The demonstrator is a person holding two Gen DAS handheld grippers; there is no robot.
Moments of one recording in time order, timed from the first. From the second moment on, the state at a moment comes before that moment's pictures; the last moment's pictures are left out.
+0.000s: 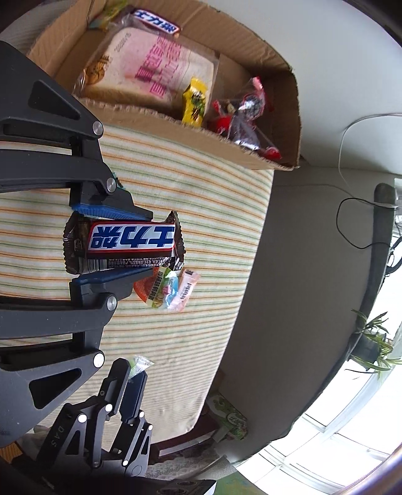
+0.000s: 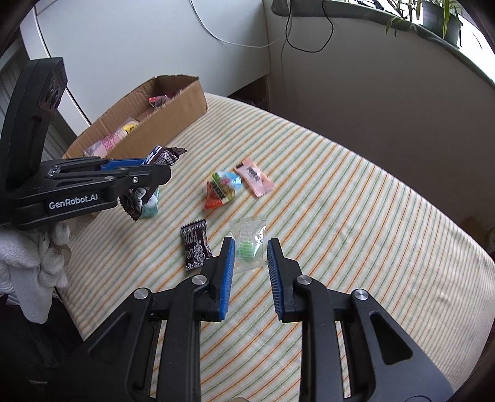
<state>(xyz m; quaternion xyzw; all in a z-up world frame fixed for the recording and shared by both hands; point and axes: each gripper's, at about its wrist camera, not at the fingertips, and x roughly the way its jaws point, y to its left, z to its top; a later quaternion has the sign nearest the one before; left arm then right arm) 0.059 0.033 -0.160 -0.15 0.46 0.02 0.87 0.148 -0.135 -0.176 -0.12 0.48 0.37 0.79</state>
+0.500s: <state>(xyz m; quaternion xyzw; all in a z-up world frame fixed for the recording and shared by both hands) 0.028 0.097 -0.114 -0.18 0.43 0.04 0.88 0.157 -0.072 -0.124 -0.15 0.45 0.38 0.80</state>
